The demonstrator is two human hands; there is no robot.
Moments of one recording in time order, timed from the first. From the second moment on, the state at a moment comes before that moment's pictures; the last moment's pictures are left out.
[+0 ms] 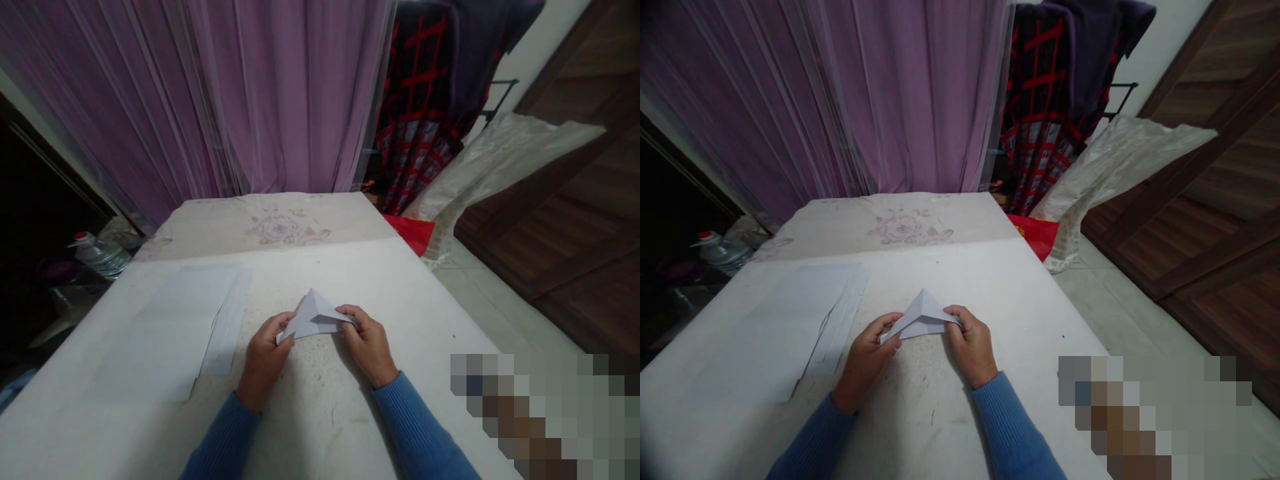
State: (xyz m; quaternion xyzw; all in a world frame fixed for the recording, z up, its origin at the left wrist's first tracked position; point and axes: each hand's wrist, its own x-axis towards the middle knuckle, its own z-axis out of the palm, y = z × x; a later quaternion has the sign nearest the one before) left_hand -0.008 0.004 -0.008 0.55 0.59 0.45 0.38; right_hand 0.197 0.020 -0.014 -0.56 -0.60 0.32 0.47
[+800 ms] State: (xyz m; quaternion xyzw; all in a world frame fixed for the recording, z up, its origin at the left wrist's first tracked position) left_hand -0.007 -0.002 0.015 0.52 0.49 0.40 0.58; right_hand 0.190 0.020 -0.003 -0.55 -0.52 0.47 0.46
